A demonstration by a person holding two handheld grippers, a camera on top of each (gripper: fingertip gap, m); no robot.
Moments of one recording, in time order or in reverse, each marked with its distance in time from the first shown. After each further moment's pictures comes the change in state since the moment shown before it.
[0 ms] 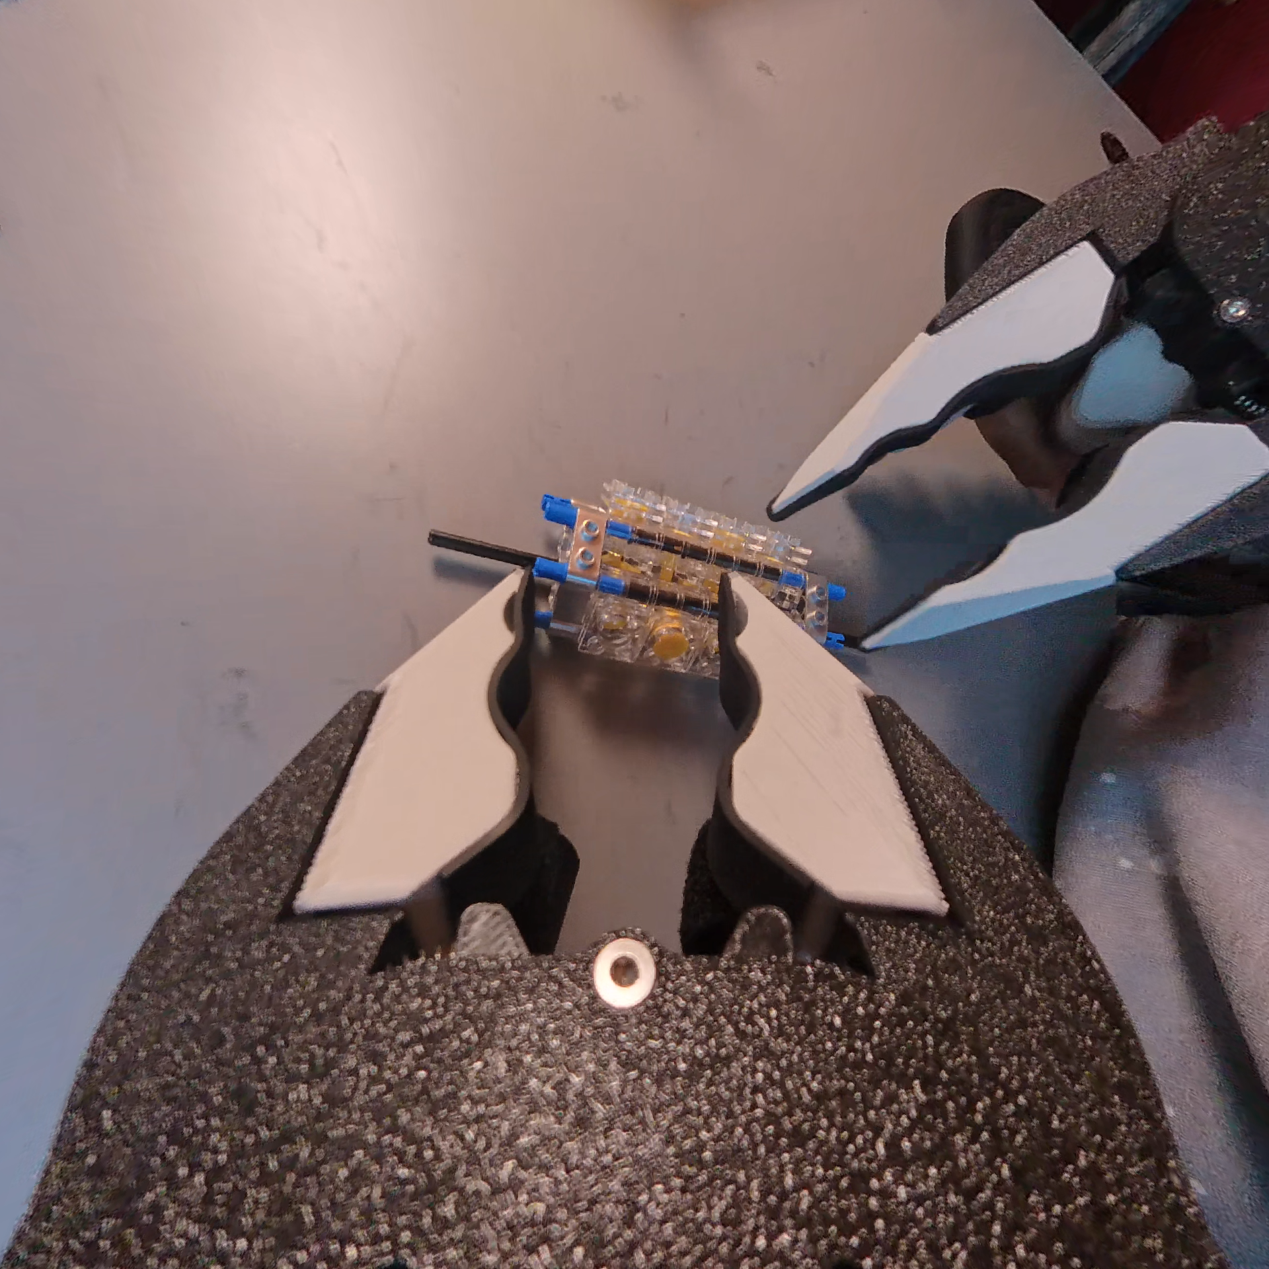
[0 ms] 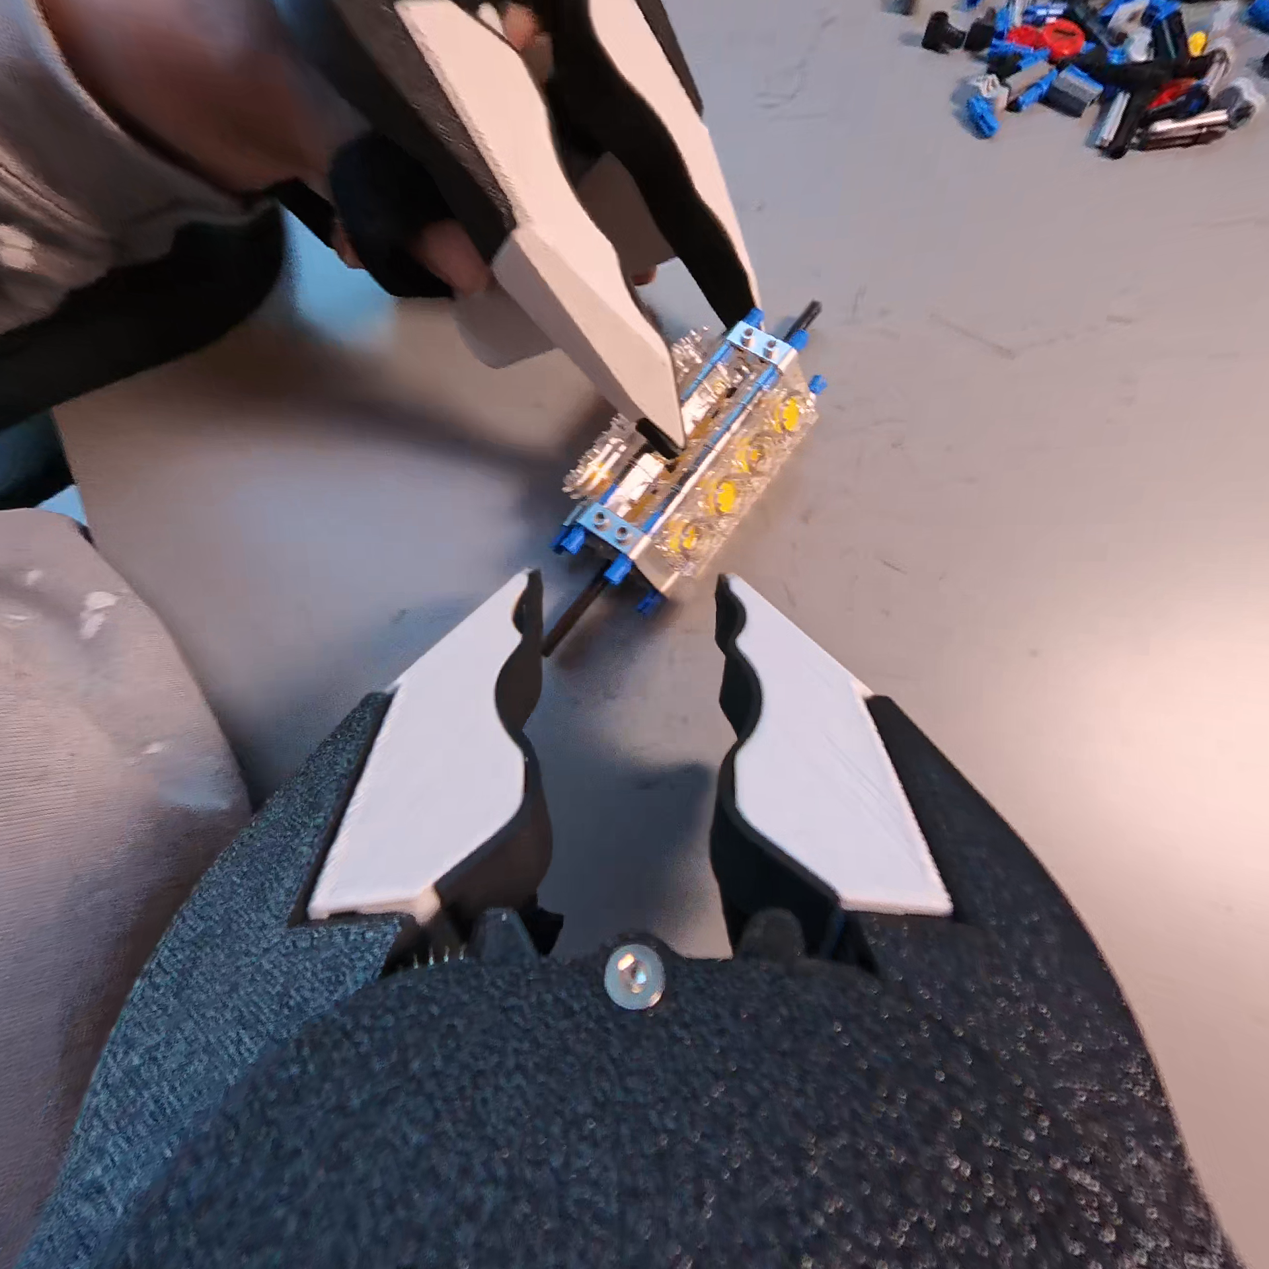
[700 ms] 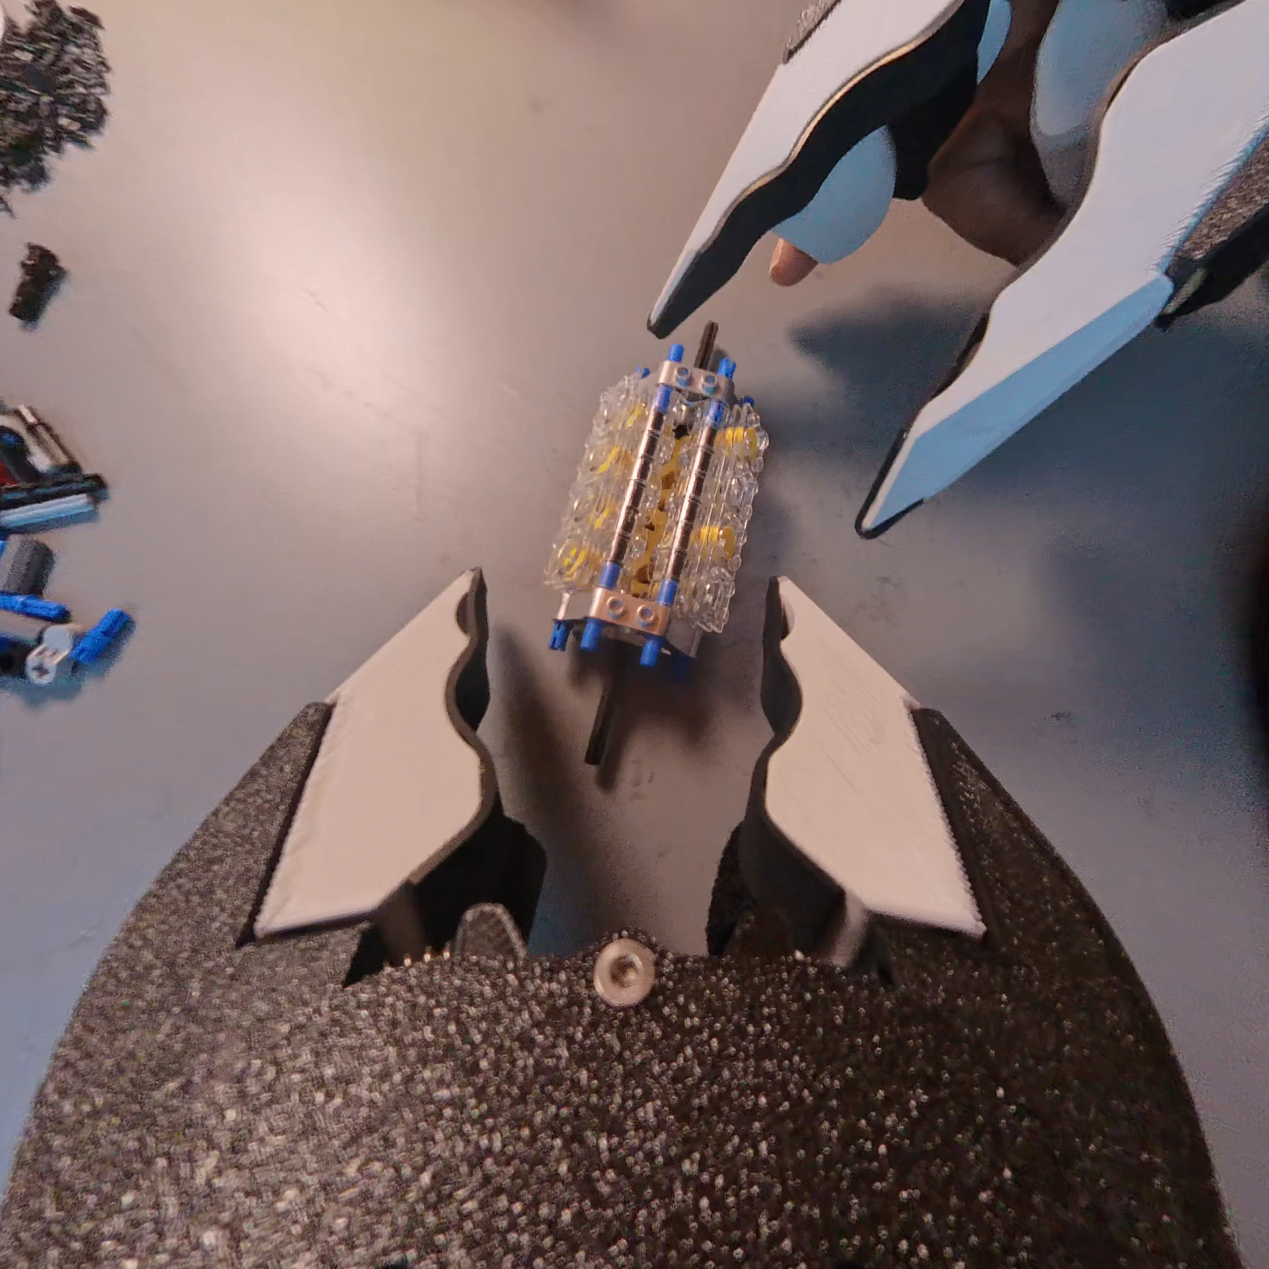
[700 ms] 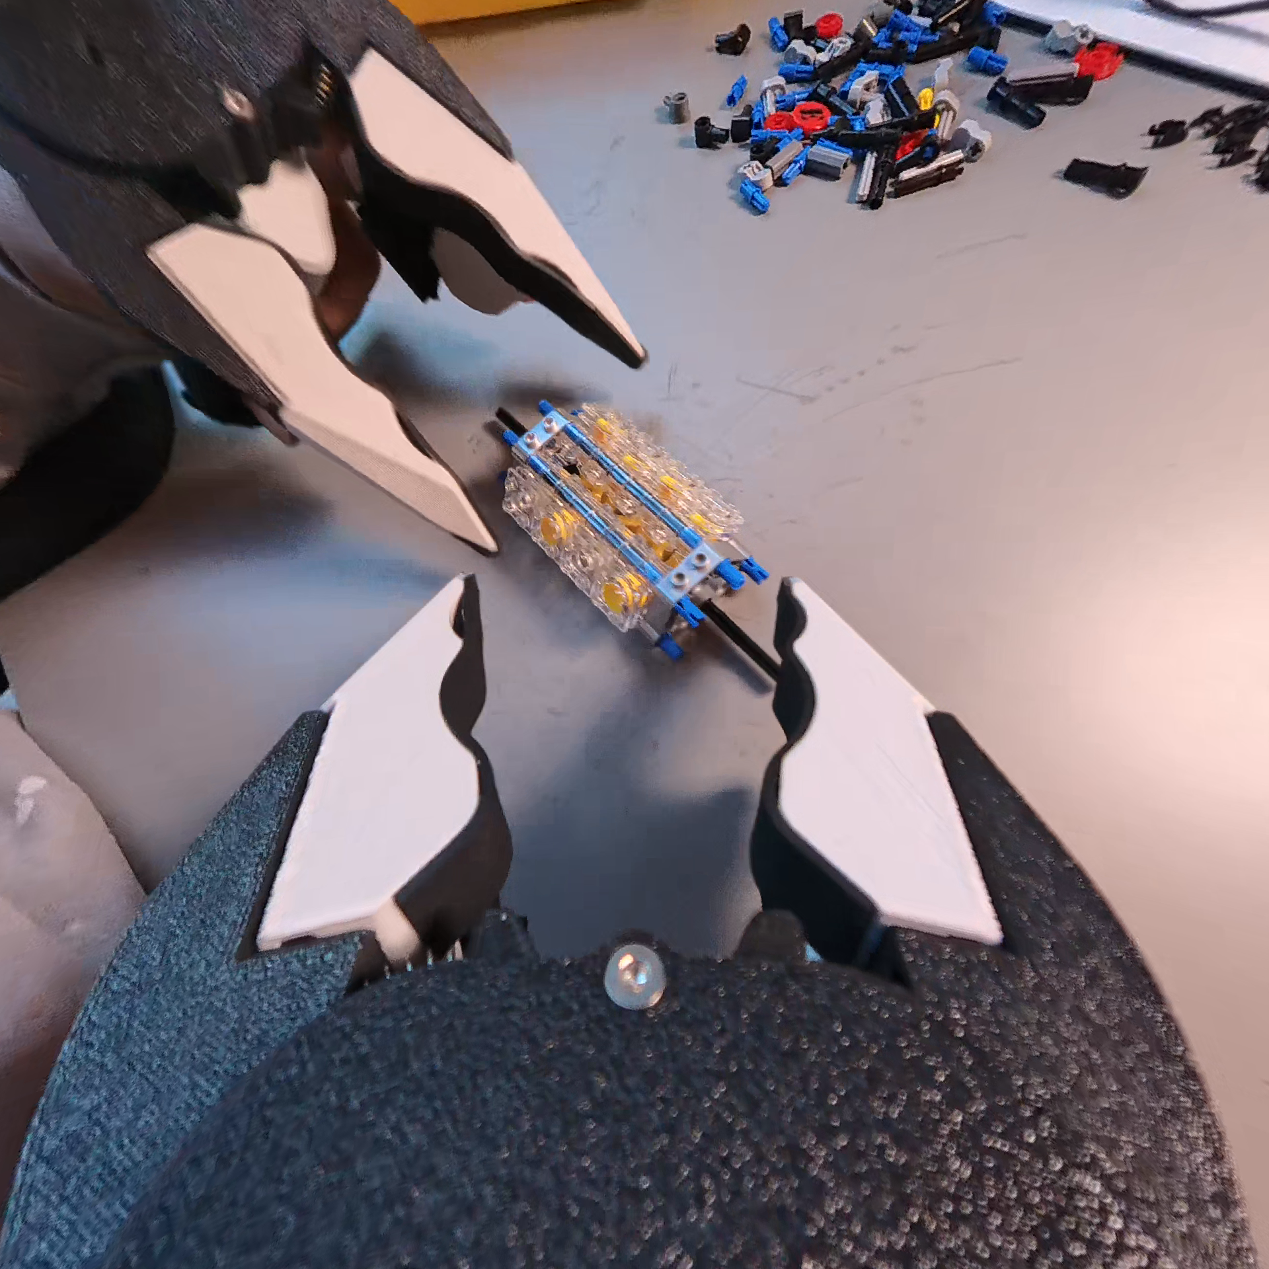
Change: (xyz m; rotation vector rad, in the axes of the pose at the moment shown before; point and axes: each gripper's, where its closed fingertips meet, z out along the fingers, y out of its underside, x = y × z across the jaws) left arm -0.014 -0.007 0.002 -0.057 -0.019 0.371; right arm 0.049 -0.022 0.002 0.085 0.085 0.181
